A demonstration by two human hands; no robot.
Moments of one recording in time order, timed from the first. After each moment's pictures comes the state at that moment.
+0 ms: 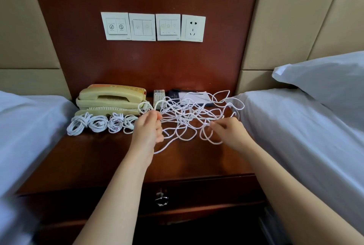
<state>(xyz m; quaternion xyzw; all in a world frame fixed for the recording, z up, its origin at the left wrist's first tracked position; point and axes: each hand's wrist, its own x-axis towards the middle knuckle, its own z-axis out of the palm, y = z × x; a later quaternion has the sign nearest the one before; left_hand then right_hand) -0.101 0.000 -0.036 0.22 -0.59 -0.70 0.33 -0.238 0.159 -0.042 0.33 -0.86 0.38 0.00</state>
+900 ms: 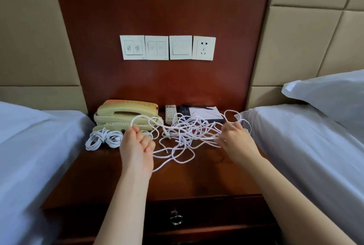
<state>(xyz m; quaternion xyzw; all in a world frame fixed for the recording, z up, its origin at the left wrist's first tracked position) -0.074 -0.031 -0.022 0.20 -0.30 -0.82 0.44 -0.236 0.141 -0.029 0.41 -0.89 0.04 0.17</state>
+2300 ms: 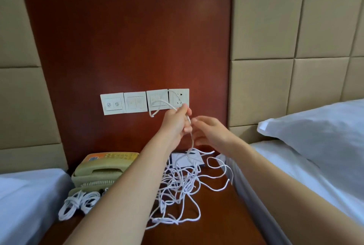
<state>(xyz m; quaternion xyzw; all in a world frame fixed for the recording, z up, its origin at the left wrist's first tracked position) -0.207 0.038 0.159 0.09 -0.60 -0.75 0.27 -0.281 0.131 0.122 0.41 -0.64 0.63 -0.16</state>
